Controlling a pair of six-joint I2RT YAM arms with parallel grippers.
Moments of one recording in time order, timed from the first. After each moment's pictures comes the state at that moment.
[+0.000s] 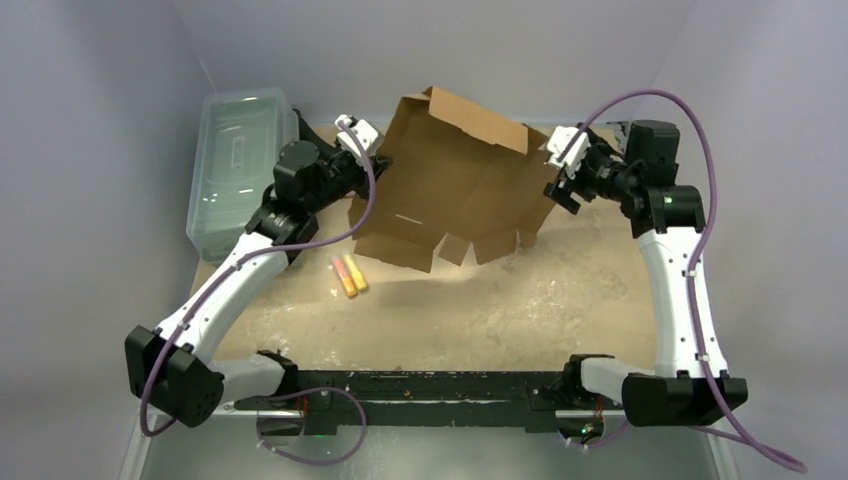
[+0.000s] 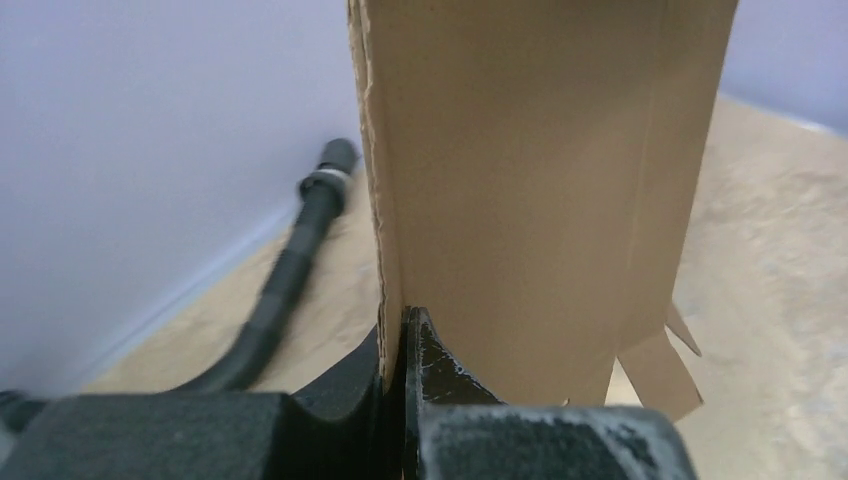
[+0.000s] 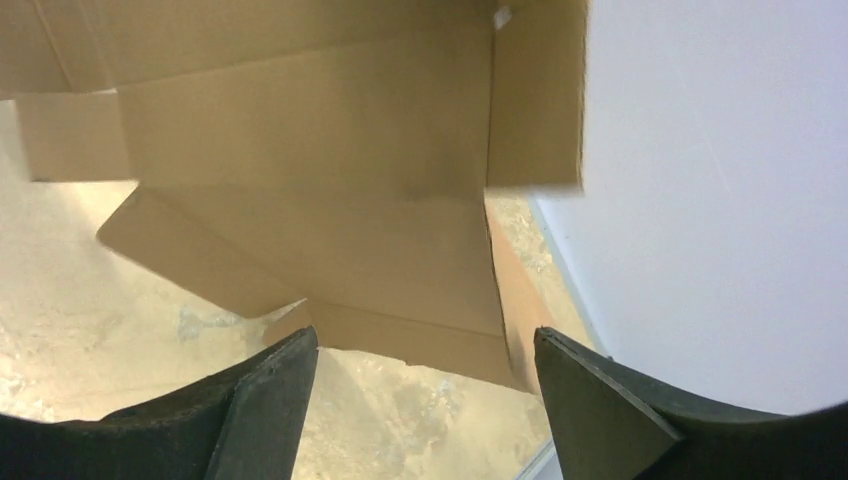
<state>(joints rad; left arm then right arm) -0.42 1.24 1.08 0.11 0.38 0.12 0.02 1.20 1.49 -0.87 -0.53 -1.01</state>
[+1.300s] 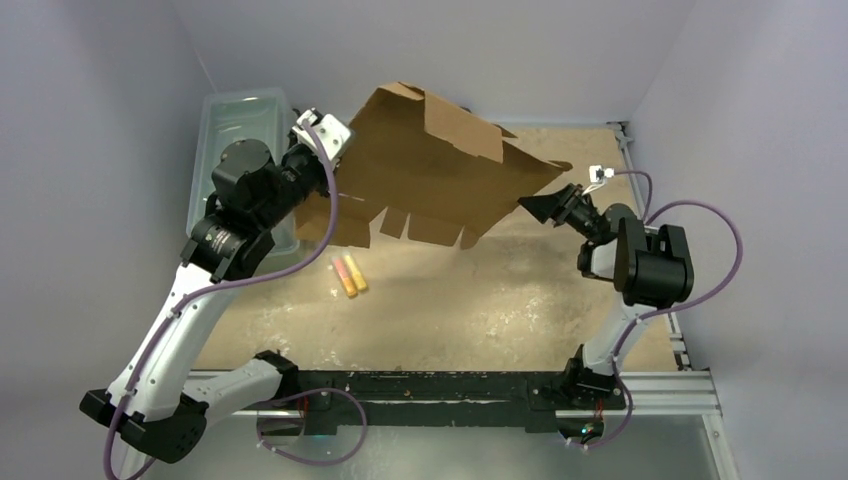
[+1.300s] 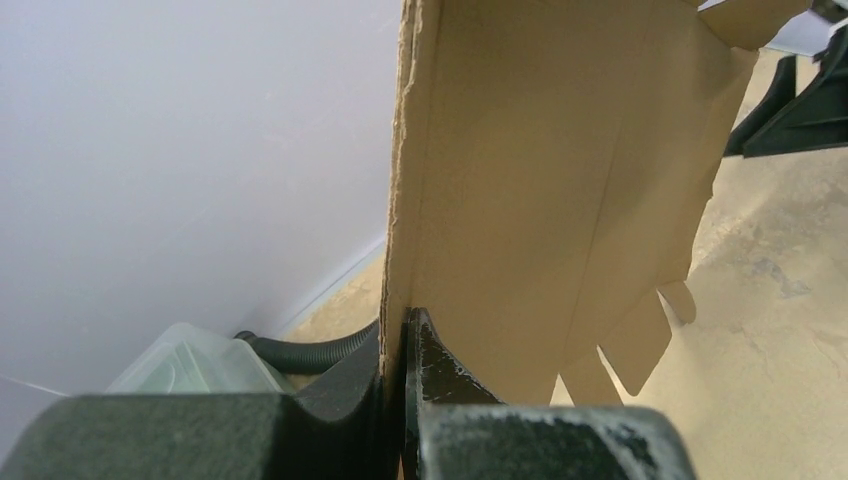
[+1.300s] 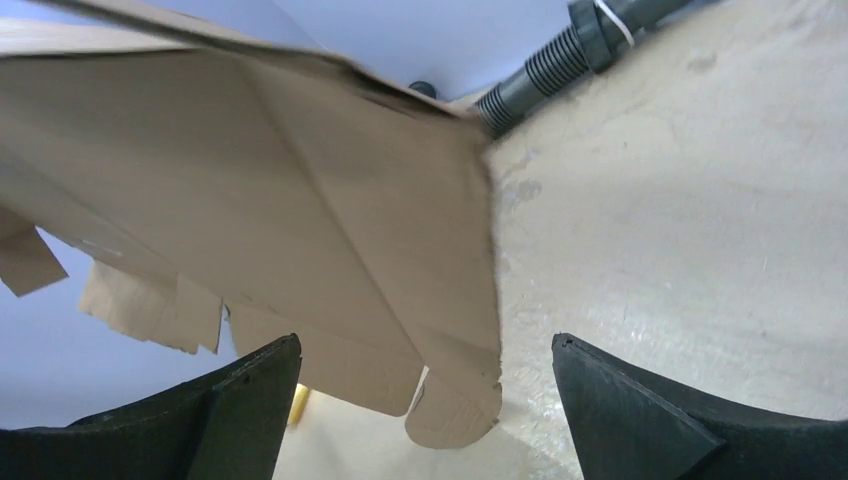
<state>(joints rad) -0.47 1.04 1.38 -0.39 0.09 0.38 -0.22 1.84 0.62 1.41 -0.98 0.90</state>
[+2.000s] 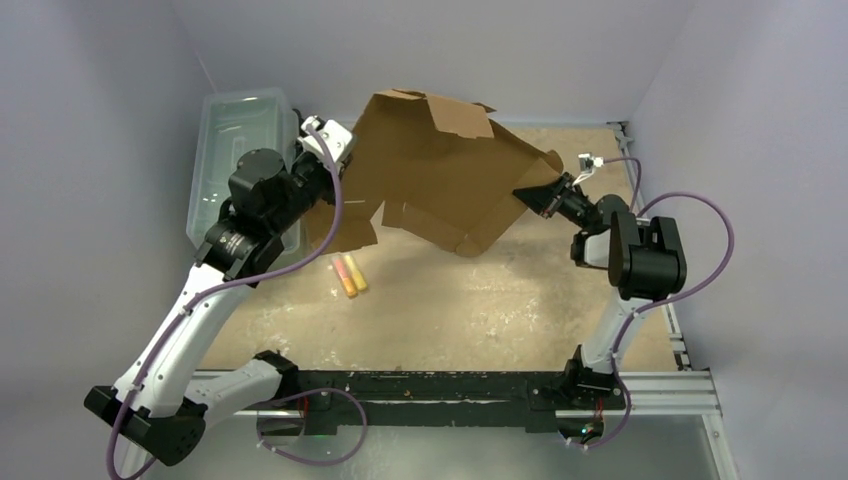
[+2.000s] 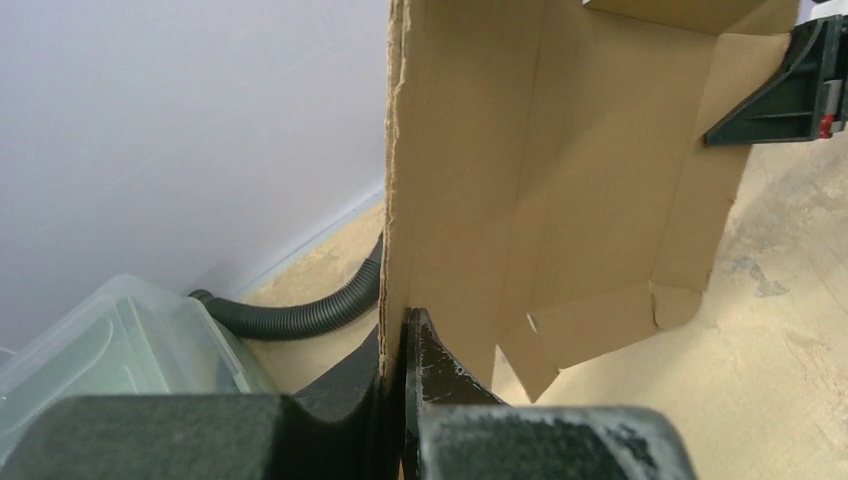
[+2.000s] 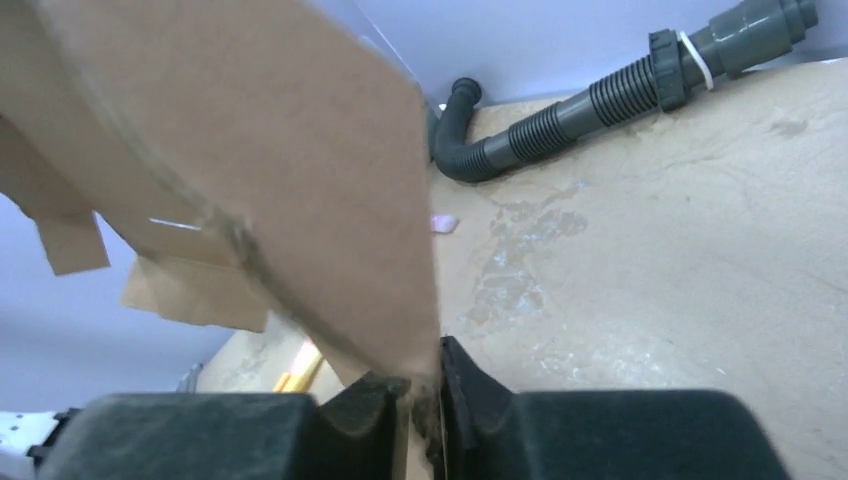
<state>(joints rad) -0.47 1.03 1.27 -0.34 0.06 0.29 -0.15 1.94 0.73 1.50 -1.03 0.93</state>
